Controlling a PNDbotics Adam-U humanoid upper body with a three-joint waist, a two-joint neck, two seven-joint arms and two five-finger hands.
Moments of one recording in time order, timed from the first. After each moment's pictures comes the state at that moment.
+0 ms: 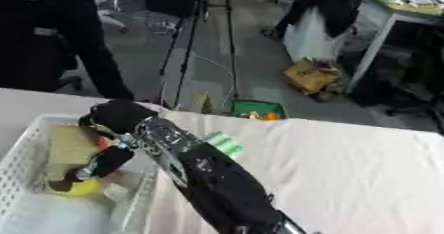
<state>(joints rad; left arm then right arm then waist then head) -0.39 0.24 0.06 -1.99 0.04 -0.48 0.30 -1.17 -0.29 0.38 -1.02 1.01 -0.23 0.21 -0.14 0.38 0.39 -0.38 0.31</state>
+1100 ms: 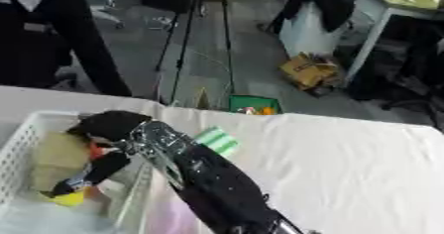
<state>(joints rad) -0.39 0.24 0.06 -1.99 0.04 -0.48 0.30 -1.16 -0.28 0.40 -1.02 1.02 -0.25 0.35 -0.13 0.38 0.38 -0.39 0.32</state>
